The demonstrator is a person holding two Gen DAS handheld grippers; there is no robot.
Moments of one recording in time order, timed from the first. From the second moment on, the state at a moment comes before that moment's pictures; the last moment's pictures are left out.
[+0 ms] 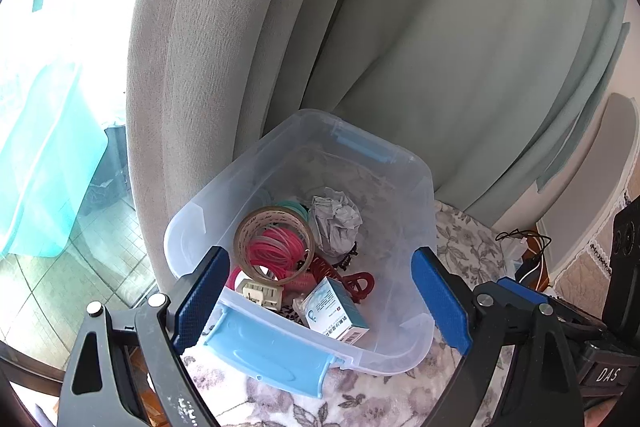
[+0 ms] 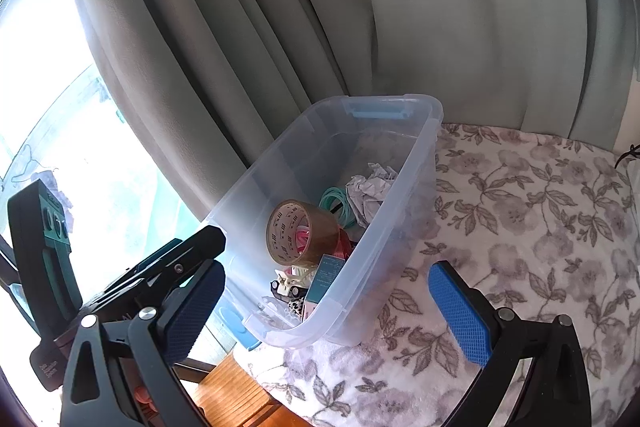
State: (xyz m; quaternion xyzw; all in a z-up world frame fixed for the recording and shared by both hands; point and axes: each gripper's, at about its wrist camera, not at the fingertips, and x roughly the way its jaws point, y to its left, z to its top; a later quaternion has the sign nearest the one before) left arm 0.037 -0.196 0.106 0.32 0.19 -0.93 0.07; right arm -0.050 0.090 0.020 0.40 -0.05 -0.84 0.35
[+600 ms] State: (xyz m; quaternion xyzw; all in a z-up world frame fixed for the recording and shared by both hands) left arm 0.036 -0.198 0.101 0.33 0.19 -0.92 0.07; right arm -0.049 0.090 0.020 0.41 -0.04 -0.84 0.35
